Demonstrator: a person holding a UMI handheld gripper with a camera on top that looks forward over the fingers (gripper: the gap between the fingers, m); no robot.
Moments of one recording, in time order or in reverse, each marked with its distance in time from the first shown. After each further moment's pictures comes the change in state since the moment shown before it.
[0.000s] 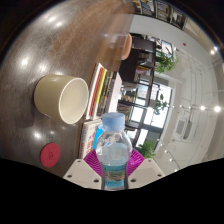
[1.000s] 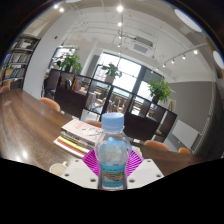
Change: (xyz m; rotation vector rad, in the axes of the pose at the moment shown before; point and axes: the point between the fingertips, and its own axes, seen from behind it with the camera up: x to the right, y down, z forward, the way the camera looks) arm 0.066 0.039 -0.028 0.088 -0.083 1.432
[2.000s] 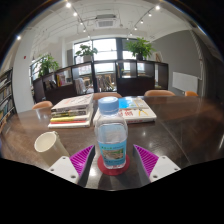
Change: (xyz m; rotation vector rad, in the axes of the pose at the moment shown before) arm -0.013 0.204 0.010 -0.215 -0.027 0.454
